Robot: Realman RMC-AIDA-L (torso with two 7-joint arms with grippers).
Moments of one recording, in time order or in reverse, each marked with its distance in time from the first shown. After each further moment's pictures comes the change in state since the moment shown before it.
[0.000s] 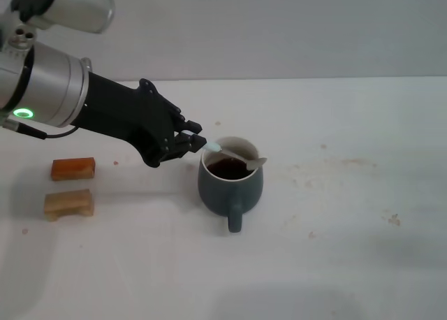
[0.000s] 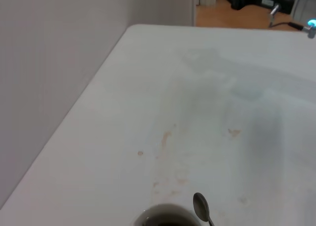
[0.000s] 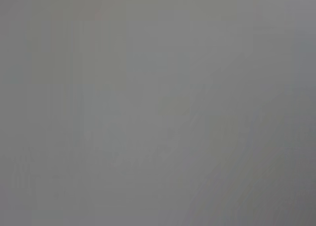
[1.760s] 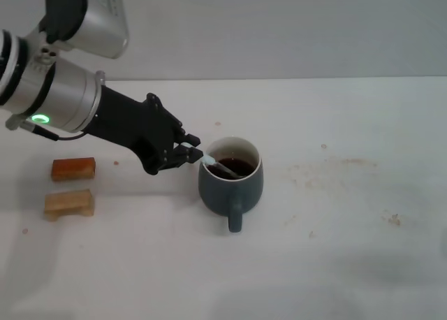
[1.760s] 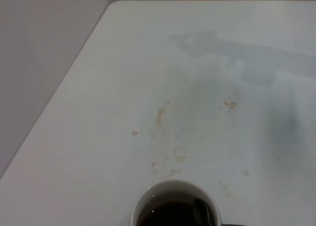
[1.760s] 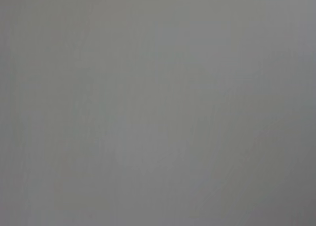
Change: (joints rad) left arm -0.093 0.000 -0.055 0.261 0.060 0.043 0.213; right arm -0.107 0.000 -0.149 0.132 0.027 -0.063 -0.077
